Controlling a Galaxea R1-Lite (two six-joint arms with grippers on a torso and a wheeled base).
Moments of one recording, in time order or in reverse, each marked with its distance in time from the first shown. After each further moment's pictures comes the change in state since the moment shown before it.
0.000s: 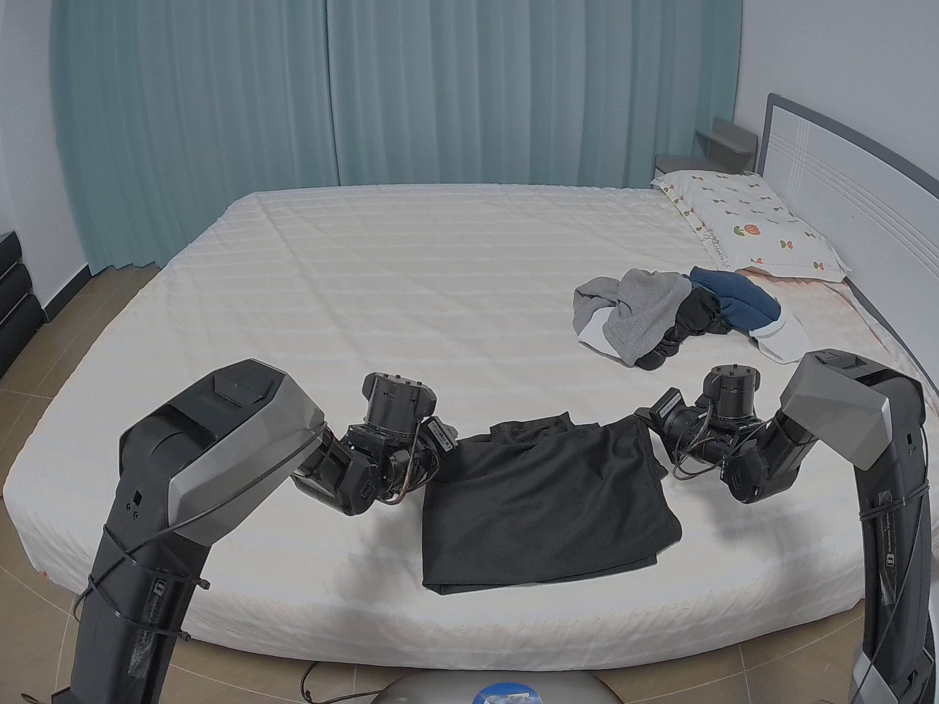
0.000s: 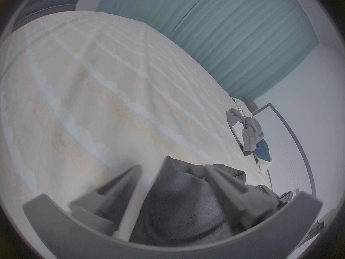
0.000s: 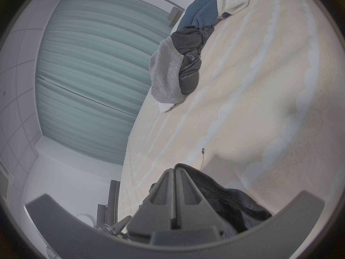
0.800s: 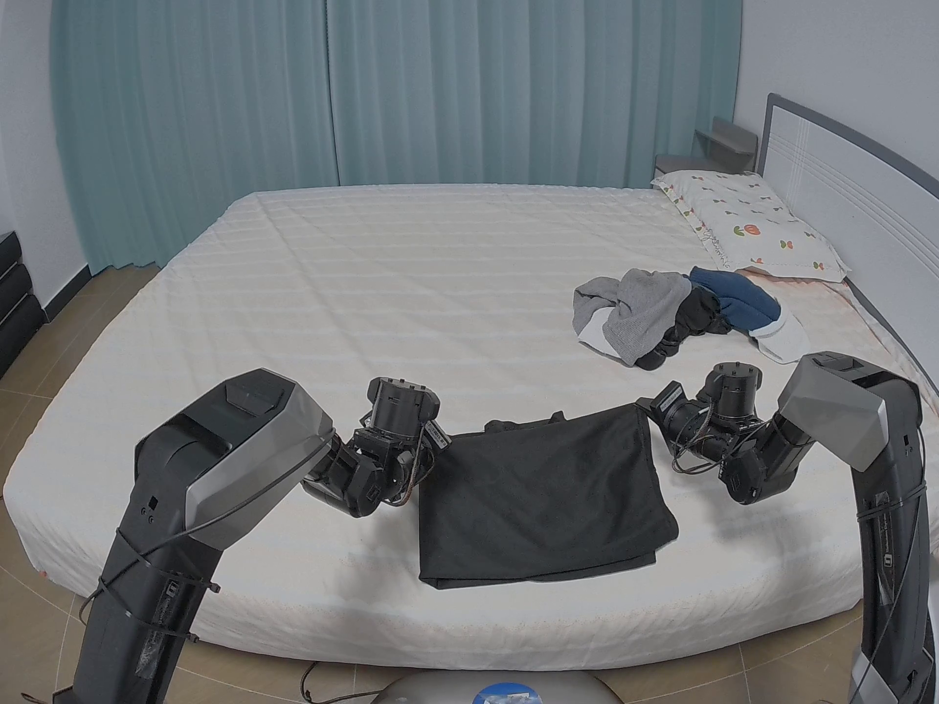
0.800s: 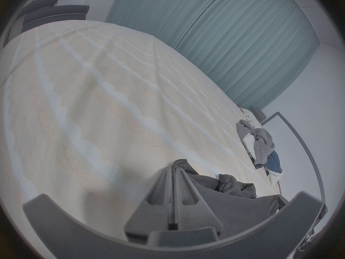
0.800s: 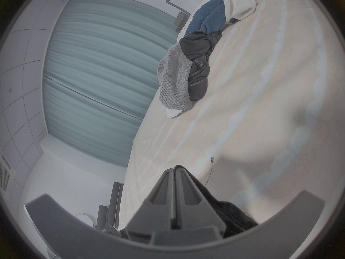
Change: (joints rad) left arm 0.007 0.053 -0.059 -0.009 0.144 -0.010; right arm -0.002 0.016 -0.011 -0.076 -0.008 -0.008
